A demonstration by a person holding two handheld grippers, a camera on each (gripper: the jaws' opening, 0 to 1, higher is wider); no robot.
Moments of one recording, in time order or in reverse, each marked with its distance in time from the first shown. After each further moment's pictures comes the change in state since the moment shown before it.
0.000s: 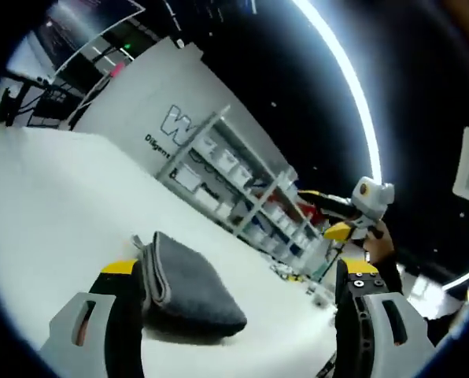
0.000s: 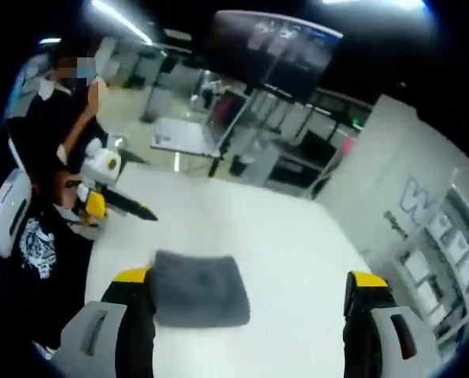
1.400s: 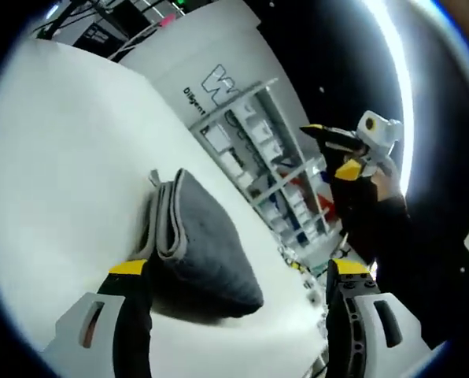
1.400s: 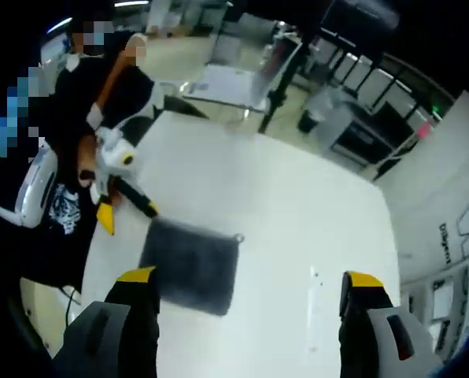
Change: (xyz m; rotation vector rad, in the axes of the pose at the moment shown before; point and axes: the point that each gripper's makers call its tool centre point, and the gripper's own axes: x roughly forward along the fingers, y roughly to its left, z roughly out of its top) left arm 0.035 0.029 -0.063 -0.232 0.168 0.131; right arm 0.094 -0.038 0.013 -0.202 0.285 0.382
